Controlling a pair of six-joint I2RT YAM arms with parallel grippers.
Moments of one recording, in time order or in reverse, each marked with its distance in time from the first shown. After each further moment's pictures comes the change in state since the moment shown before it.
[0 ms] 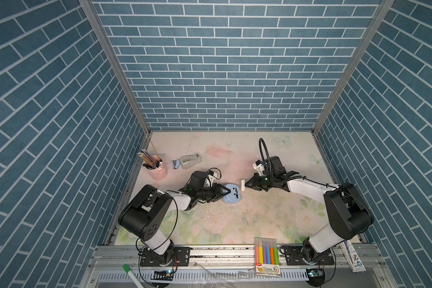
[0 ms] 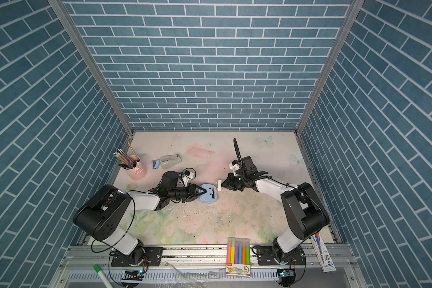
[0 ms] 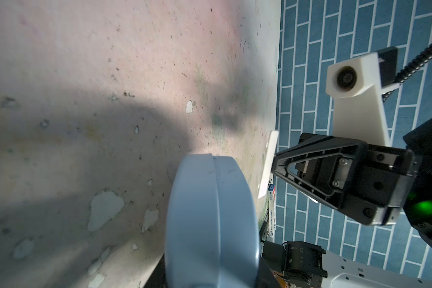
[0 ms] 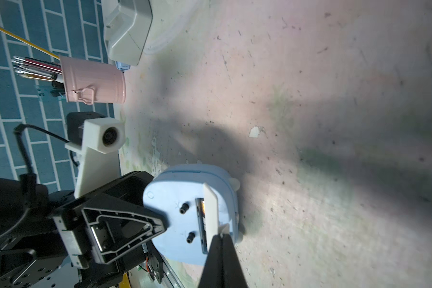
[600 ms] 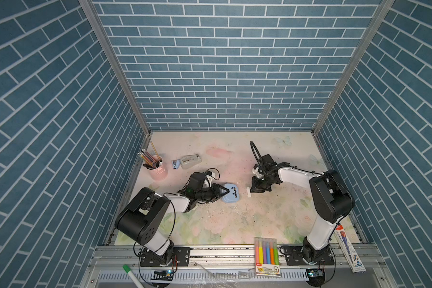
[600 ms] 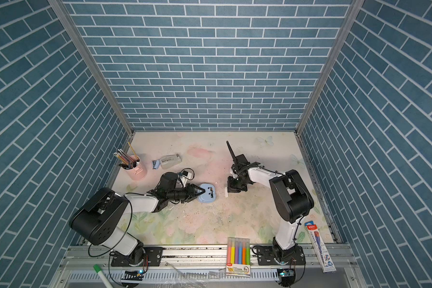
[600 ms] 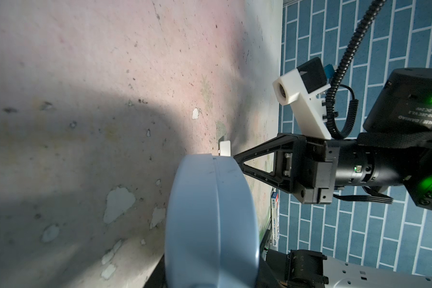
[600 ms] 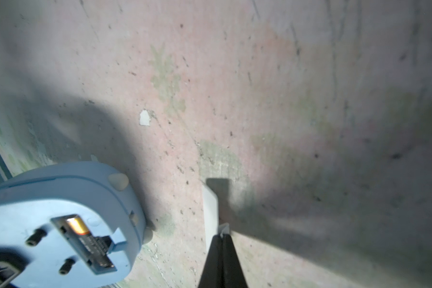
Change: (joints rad) left arm -0.003 -0.045 -0.033 0.007 -0.057 -0.015; right arm -0.012 0.183 0.185 -0.389 0.178 -0.229
